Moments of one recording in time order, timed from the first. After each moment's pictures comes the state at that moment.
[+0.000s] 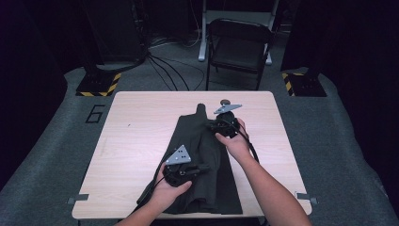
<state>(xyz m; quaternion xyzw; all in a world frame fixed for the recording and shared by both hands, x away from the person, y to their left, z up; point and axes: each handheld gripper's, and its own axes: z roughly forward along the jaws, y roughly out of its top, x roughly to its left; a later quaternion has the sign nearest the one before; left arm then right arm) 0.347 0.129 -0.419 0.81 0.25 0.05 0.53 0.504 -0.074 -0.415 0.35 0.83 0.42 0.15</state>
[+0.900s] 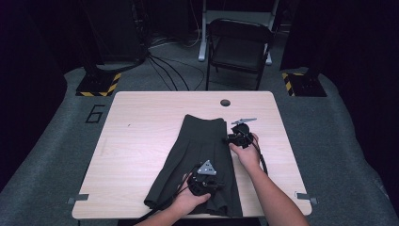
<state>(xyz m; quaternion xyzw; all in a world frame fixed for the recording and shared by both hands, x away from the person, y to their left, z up) 0.358 0.066 -0.509 0.86 0.25 -0.02 0.44 0.515 -0.131 -0.494 0.47 0.79 0.37 0.12</state>
